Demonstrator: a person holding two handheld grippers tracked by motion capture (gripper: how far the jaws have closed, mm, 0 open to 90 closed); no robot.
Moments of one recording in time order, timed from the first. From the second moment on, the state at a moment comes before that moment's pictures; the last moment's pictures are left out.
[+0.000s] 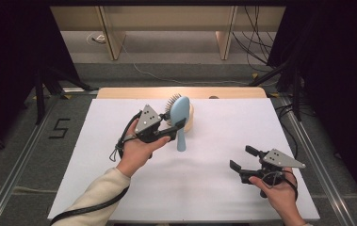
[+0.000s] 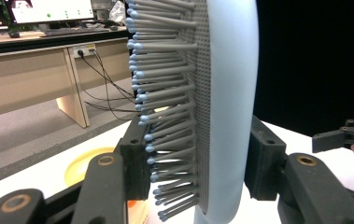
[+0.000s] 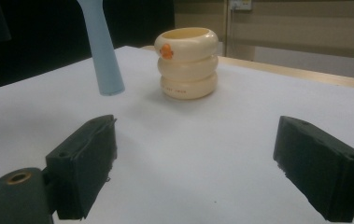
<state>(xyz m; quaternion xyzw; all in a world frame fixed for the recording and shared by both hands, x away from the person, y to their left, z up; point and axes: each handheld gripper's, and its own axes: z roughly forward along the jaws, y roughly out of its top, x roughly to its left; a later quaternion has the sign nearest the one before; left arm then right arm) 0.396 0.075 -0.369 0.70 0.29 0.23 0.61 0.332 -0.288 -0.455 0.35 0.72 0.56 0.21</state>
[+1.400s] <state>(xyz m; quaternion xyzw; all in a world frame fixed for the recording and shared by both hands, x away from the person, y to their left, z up) 0.421 0.080 -0.337 0.69 0.29 0.26 0.61 0.320 -0.298 -0.460 0.37 0.71 0.56 0.22</state>
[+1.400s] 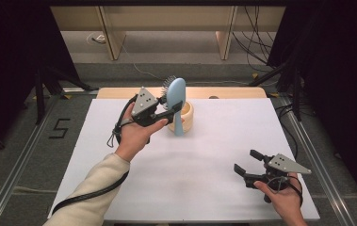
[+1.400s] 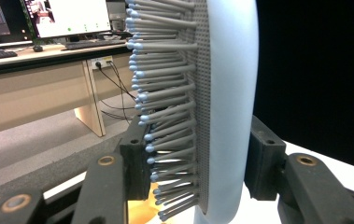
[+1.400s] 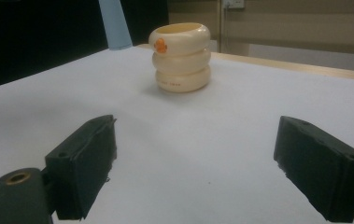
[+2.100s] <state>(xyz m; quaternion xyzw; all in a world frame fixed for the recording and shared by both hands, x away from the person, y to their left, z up) 0.435 0.073 -0.329 0.69 0.29 0.27 0.61 0.320 -0.297 -0.460 0.36 0.72 0.56 0.21</state>
